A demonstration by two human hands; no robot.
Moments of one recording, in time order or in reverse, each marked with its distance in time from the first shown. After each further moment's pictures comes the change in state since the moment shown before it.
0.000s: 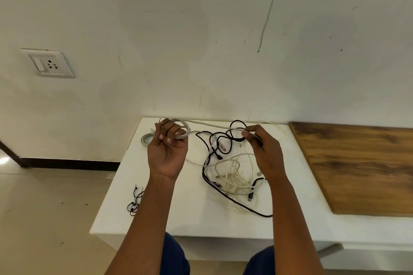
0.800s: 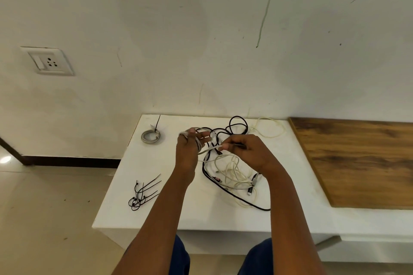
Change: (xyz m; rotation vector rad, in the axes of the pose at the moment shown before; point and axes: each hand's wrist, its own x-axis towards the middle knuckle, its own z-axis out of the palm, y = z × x) left_hand 0.002 -0.043 -0.021 1.285 0.305 0.146; right_hand -0.005 -0.028 0.002 0.121 -0.509 0.063
